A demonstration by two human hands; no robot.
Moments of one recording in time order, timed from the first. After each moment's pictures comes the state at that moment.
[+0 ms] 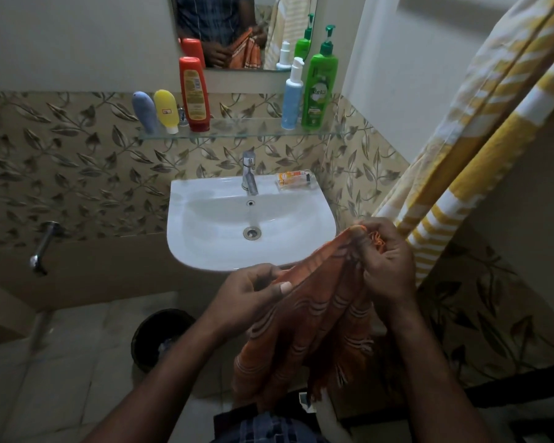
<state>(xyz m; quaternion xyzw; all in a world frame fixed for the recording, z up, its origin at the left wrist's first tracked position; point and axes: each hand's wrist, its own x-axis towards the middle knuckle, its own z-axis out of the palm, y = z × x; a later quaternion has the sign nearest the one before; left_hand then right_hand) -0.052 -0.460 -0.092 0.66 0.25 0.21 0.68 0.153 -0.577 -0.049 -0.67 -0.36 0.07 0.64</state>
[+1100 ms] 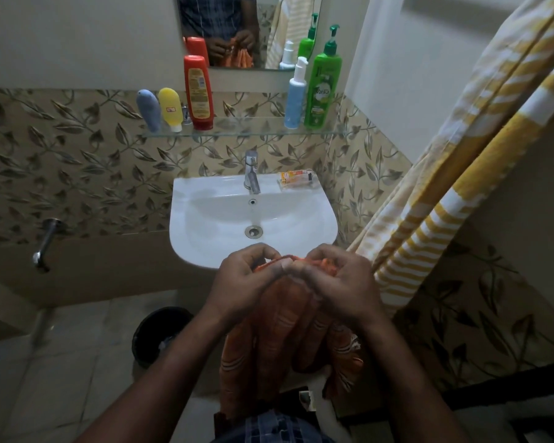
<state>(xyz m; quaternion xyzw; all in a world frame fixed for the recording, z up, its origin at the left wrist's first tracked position) -0.048 -0.451 -0.083 0.68 0.27 0.31 0.60 0.103 -0.573 -0.049 -0.73 -0.46 0.15 0.47</state>
